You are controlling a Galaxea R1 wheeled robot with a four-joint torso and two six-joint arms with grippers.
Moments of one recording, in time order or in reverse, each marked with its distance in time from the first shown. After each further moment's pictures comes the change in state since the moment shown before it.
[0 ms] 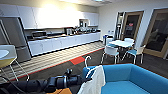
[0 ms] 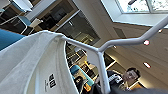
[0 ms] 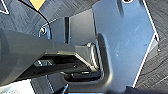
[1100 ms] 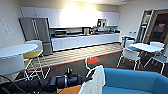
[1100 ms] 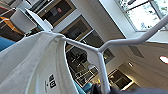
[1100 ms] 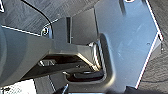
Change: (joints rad) left arm -0.002 0.010 -0.009 -0.004 -0.007 0.000; right arm -0.002 0.000 0.008 0.000 0.001 0.003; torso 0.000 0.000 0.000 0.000
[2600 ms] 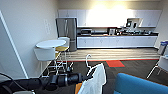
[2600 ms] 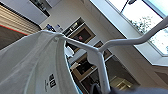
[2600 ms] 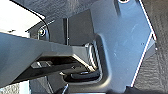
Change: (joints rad) left arm -0.024 0.009 -0.003 -0.018 -0.001 0.000; right arm 0.002 -0.017 0.003 0.000 0.002 0.023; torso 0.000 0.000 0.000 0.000
